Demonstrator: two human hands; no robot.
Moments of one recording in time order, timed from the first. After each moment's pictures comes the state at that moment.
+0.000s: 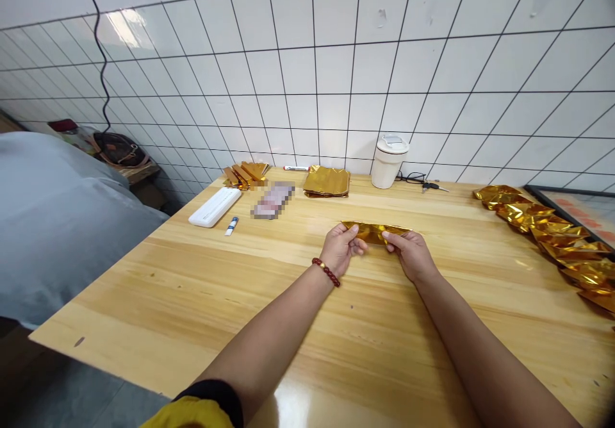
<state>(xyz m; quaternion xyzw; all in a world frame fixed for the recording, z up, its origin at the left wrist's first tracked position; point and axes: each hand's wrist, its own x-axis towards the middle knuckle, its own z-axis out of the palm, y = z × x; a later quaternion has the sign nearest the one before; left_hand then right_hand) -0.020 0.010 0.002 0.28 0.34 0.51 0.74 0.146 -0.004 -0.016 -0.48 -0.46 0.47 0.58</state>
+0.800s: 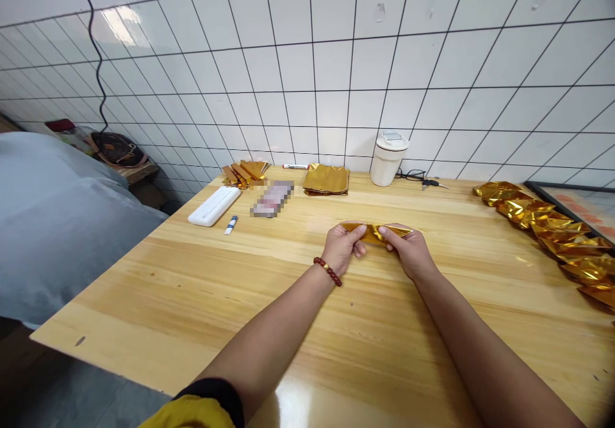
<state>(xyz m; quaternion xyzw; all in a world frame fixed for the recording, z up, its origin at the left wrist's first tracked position) -0.016 0.008 -0.001 0.36 0.35 0.52 0.69 0.141 -0.009 -0.012 -0.49 -0.49 0.43 0.58</state>
